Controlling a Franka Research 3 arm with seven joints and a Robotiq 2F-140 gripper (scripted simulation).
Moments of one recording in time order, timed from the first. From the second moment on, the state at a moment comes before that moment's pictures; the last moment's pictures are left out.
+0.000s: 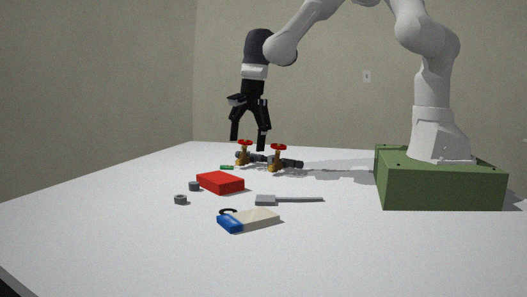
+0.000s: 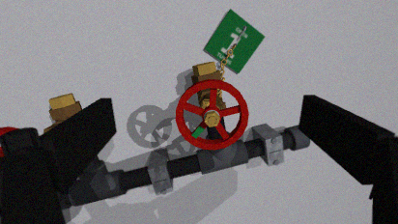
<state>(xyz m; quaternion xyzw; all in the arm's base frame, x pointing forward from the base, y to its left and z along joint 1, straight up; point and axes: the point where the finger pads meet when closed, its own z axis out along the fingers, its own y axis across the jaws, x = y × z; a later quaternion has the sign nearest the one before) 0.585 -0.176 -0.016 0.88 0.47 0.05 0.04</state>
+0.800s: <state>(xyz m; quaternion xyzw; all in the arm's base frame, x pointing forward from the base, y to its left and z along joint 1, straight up) 0.584 -0.175 -0.016 0.99 0.10 0.07 -0.02</state>
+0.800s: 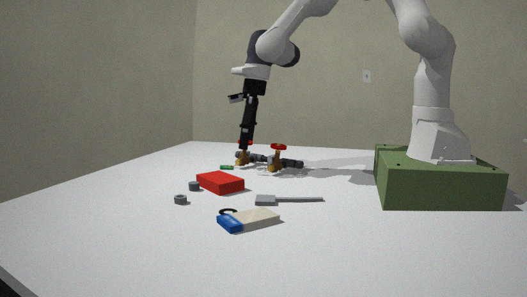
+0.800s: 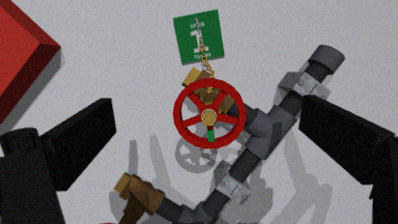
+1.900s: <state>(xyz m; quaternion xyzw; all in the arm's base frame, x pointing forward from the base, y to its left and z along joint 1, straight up) 0.585 -0.174 -0.017 0.91 -0.39 0.08 -0.07</state>
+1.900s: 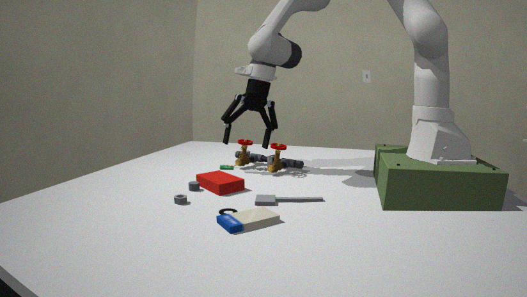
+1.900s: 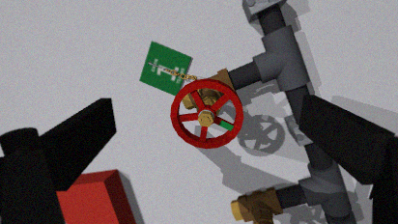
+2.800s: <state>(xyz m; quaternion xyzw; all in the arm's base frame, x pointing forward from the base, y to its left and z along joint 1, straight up) 0.591 -0.177 -0.011 0.77 -0.64 0.08 -0.03</state>
